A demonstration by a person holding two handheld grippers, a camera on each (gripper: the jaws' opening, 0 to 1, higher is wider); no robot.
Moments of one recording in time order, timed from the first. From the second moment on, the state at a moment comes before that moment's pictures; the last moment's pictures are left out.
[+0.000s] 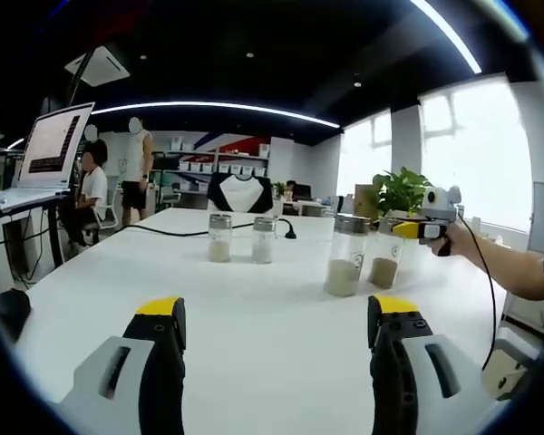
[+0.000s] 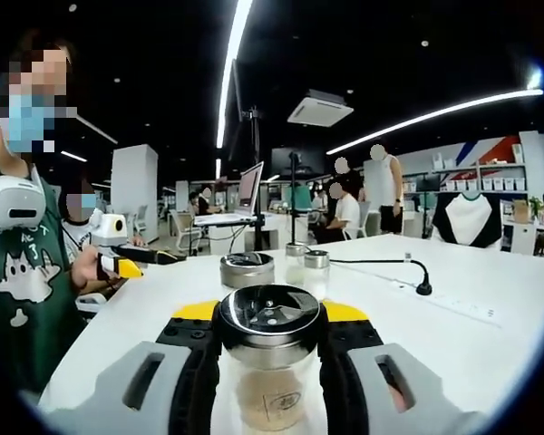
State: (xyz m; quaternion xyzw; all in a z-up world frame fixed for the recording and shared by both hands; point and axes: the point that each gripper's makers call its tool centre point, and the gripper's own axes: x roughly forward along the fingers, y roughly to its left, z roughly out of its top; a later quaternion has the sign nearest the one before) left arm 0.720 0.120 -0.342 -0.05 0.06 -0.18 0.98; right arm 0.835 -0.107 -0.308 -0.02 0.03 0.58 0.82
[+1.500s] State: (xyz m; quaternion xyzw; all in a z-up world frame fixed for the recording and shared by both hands) left arm 0.719 0.119 -0.342 -0.04 0.06 -0.18 0.98; right arm 0.837 -0.105 -0.309 -0.01 0.02 0.47 0.88
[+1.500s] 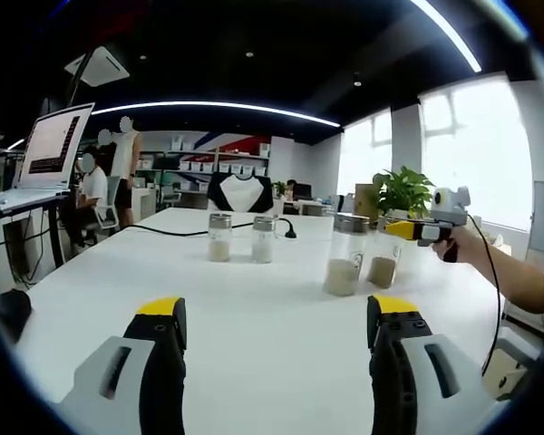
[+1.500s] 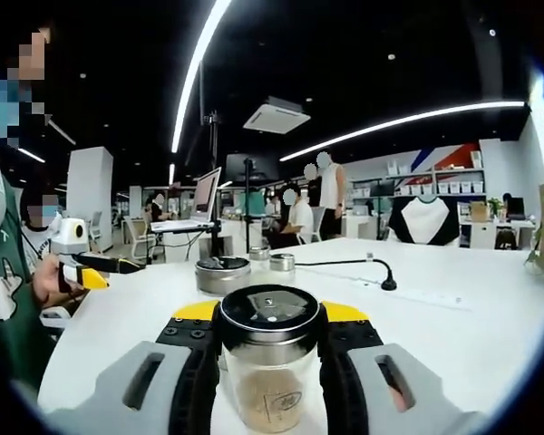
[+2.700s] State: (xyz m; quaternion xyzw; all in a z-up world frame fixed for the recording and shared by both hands) left arm 0.716 0.119 -0.337 -0.04 0.05 -0.18 0.98; right arm 0.830 -0.104 -0.310 -0.01 0.02 0.36 0.93
